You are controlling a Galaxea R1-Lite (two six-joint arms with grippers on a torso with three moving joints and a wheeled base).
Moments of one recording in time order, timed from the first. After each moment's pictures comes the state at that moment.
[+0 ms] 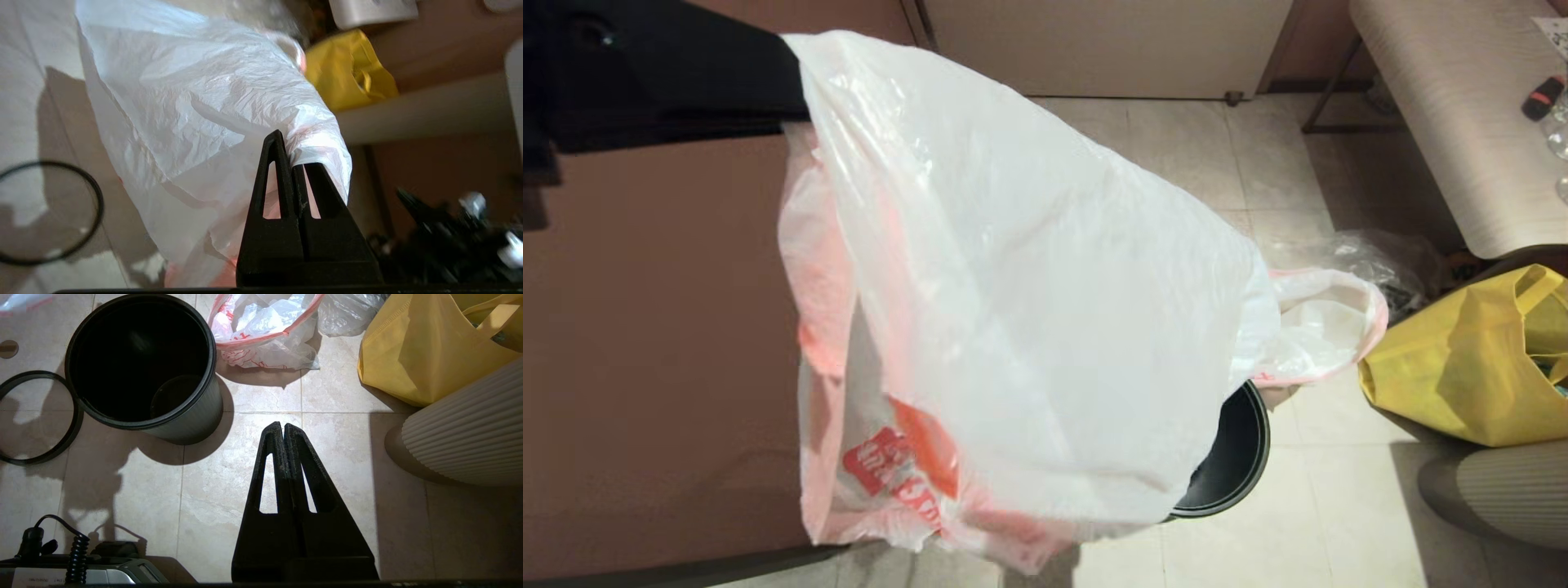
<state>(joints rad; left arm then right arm) -1.36 1.28 -1.64 0.59 0.64 -0.42 0.01 0.00 -0.02 0.05 0.01 0.00</state>
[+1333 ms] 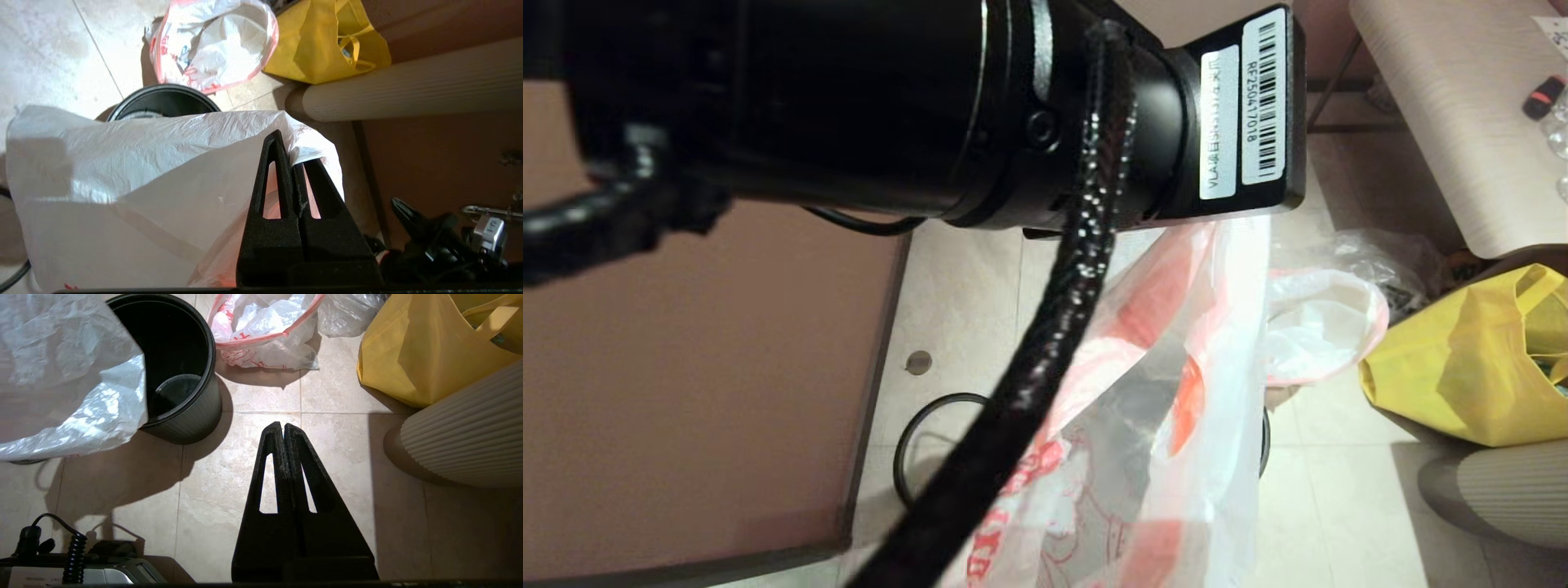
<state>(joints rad) -1.17 1.74 -1.95 0.52 0.35 -0.38 0.01 0.00 -0.02 0.05 0.01 -0.01</state>
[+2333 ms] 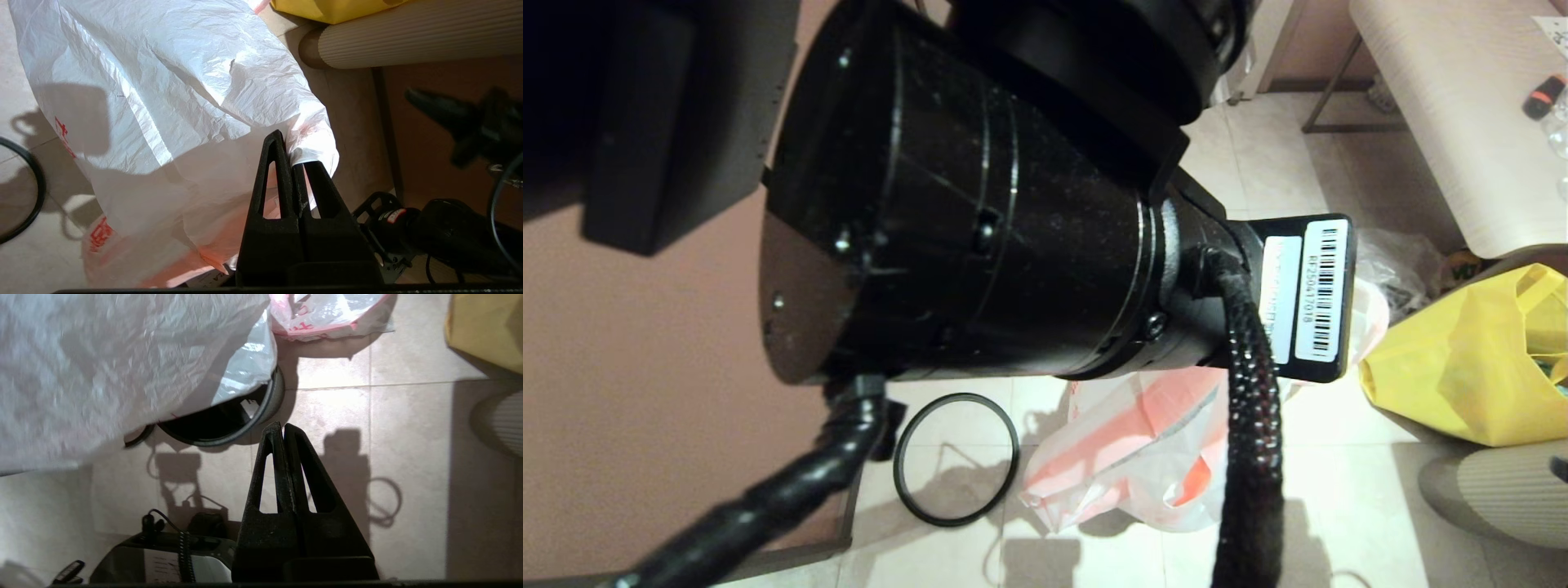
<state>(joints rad) -1.23 1.79 -1.90 0.63 0.37 -0.45 0.04 0.83 -0.52 0.01 0.16 0.19</state>
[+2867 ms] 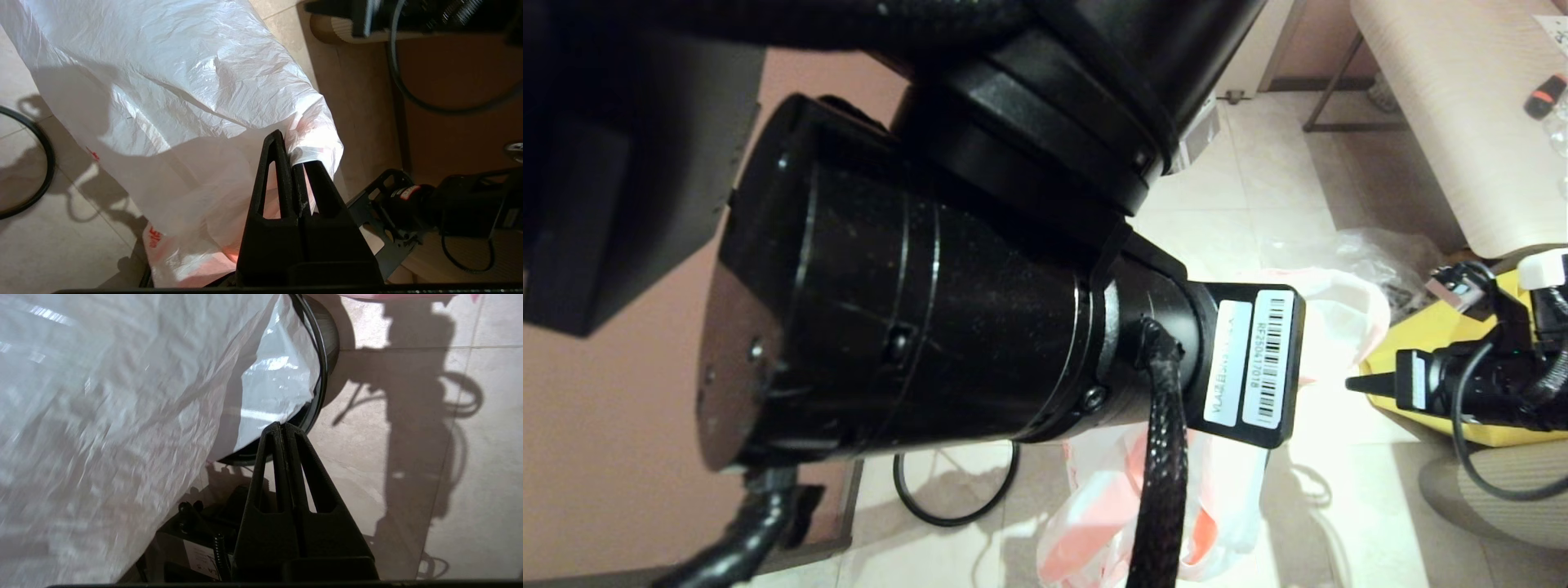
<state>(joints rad) -1.23 1.74 -1.78 0.63 0.35 -0.47 0.04 1.57 -0.87 -0.06 0.35 0.23</state>
